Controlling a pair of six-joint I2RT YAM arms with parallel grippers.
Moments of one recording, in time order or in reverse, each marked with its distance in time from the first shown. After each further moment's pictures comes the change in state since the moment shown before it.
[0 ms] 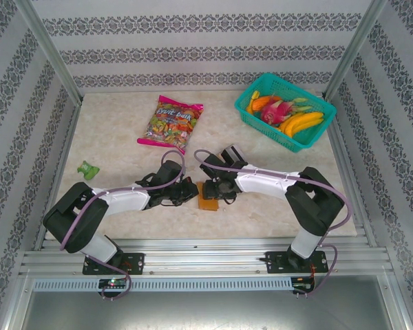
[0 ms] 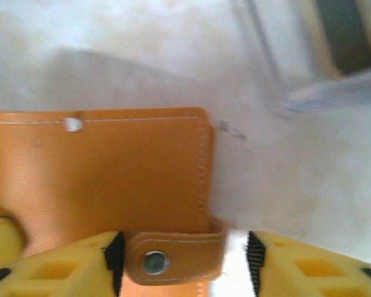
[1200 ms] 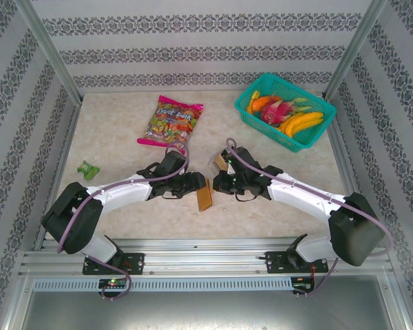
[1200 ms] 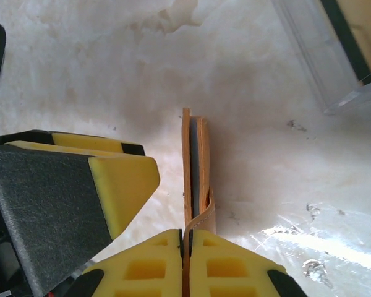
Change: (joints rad) left arm -0.003 -0.008 0.174 -0.265 -0.053 0.156; right arm -0.126 -0.345 -0.203 0.234 -0.309 0.084
